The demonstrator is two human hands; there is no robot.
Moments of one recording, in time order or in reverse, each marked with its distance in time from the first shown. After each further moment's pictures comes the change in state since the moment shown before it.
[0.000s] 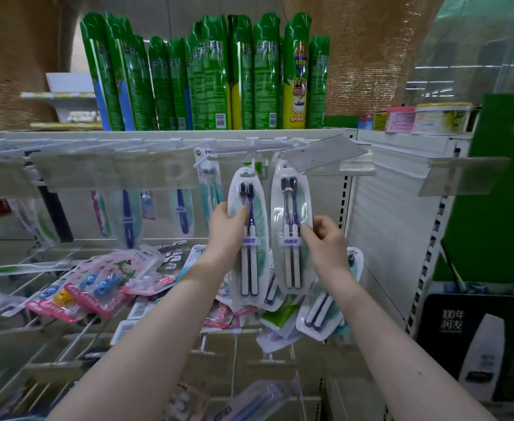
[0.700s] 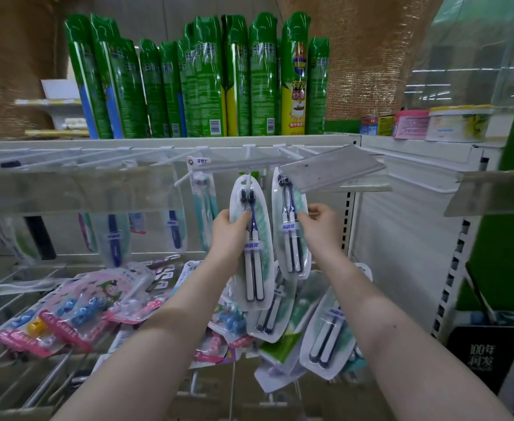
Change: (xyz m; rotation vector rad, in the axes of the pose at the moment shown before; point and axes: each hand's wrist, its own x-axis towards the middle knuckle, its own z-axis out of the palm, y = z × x) left_hand 0.045 -0.009 0.019 0.011 -0.013 -0.092; right_hand 0.090 0.010 0.023 -0.101 0.110 0.023
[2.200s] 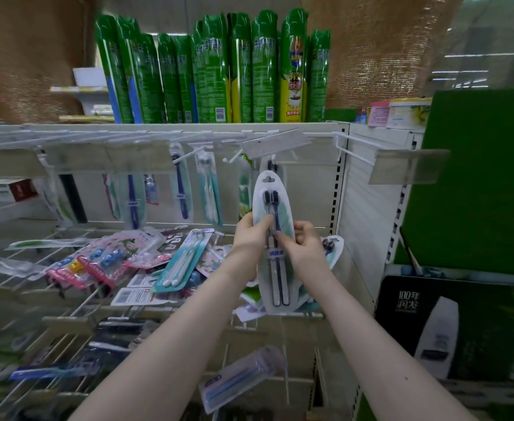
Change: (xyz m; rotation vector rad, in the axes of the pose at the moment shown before) left_hand -0.118 0.003 0.043 -0.090 -0.026 -0.039; right_hand -0.122 -0.003 -0.067 0.241 -0.335 0.050
